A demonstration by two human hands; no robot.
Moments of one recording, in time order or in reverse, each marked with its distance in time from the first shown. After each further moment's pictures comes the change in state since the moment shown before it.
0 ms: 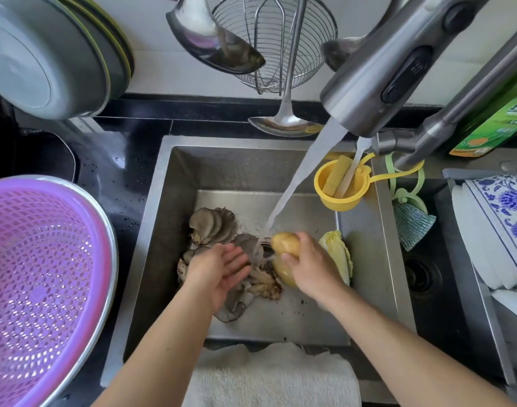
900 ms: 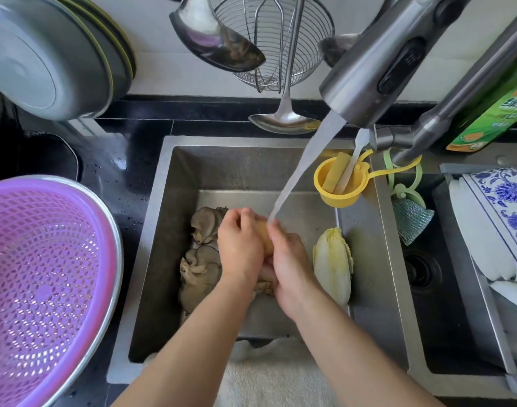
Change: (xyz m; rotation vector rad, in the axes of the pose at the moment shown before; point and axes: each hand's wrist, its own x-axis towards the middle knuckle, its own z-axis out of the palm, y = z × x) left_hand -0.022 -0.002 0.052 0.350 0.110 0.658; right_hand -0.044 -0.082 0.003 1.232 -0.021 0.306
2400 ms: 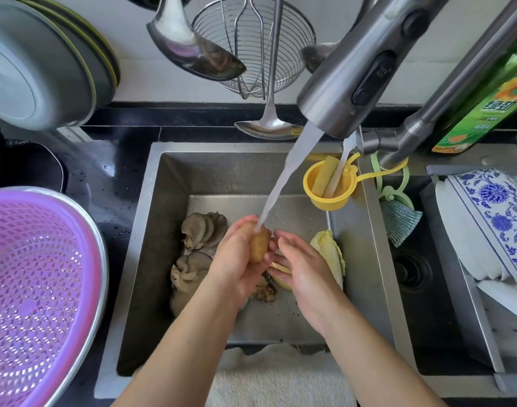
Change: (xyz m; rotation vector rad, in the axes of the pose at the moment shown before) left_hand 0.001 0.003 0.002 -0.495 -0.410 -0.493; right_hand -0.007 -0.011 -0.043 -0.047 -0.125 -0.096
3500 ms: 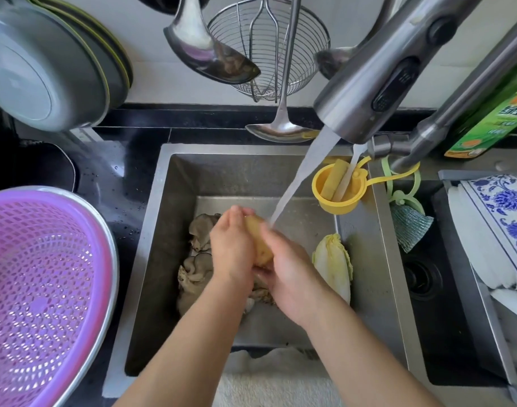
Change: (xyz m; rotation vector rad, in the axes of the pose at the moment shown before) left_hand -0.011 0.016 0.010 0.344 0.318 0.391; right_hand 0.001 -0.020 0.043 0.105 -0.114 0.184
